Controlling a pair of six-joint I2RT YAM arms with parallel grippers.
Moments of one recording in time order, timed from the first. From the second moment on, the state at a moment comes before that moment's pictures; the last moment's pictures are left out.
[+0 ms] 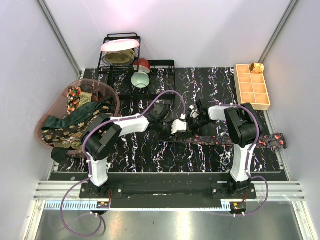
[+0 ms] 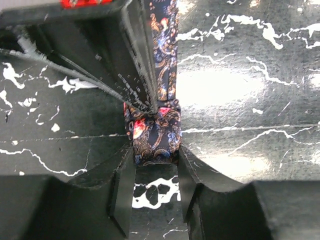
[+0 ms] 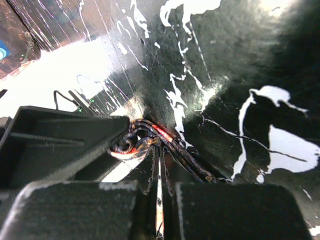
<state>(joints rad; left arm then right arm) -0.73 1.89 1.13 -0.23 0.63 0.71 0.31 2.02 1.10 -0.43 -0.81 0.51</state>
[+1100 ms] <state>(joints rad) -0.83 2.00 1.35 -0.42 0.41 0.61 0.30 2.00 1.07 -0.38 -0.84 0.54</state>
